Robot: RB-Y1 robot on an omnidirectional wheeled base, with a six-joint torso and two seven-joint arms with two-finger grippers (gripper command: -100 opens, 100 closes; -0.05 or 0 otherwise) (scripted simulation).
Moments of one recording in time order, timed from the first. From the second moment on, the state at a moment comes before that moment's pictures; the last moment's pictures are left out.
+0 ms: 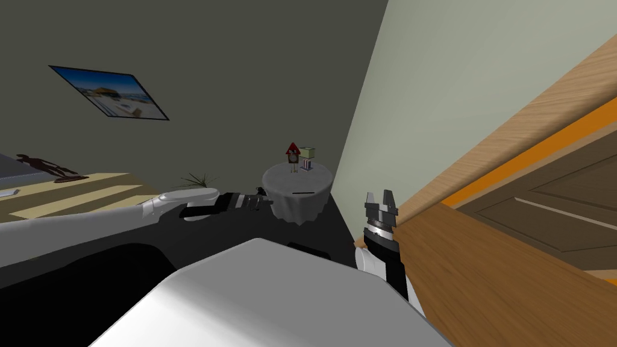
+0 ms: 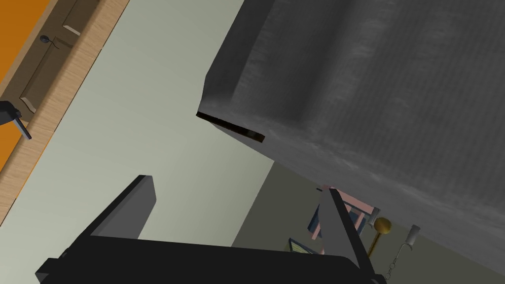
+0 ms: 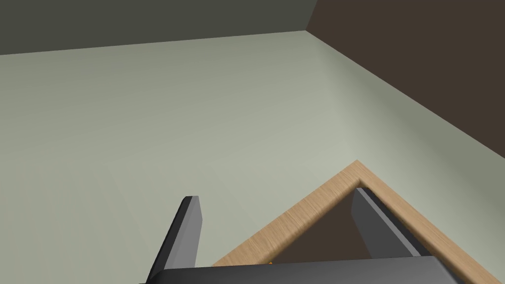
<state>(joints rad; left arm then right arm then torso) 0.75 1.53 0.15 -1.99 -0.35 -0.55 0.32 0.49 0.05 0.01 -2.20 0.01 -0.52 -0.01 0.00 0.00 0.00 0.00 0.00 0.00</state>
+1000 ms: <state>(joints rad) 0.81 1.82 0.18 -1.91 -0.41 -0.57 0.35 0.49 0.05 0.01 -2.20 0.01 -0.52 -0.01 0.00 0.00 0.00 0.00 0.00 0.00</state>
